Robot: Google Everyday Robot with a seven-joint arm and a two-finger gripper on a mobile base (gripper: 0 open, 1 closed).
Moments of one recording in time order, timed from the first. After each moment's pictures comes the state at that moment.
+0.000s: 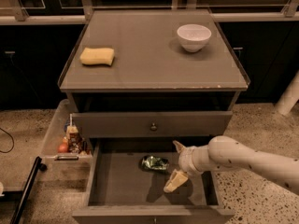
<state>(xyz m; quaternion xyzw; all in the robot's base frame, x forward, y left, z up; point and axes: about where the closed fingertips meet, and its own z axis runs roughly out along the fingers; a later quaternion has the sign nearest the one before) 0.516 -0.105 0.507 -0.56 0.74 0.16 0.32</state>
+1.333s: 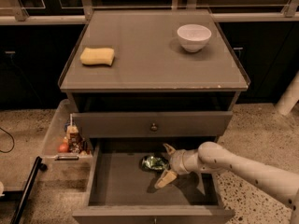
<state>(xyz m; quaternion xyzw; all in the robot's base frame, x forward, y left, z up) 0.565 -0.072 0.419 -0.55 0.71 0.22 0.37</state>
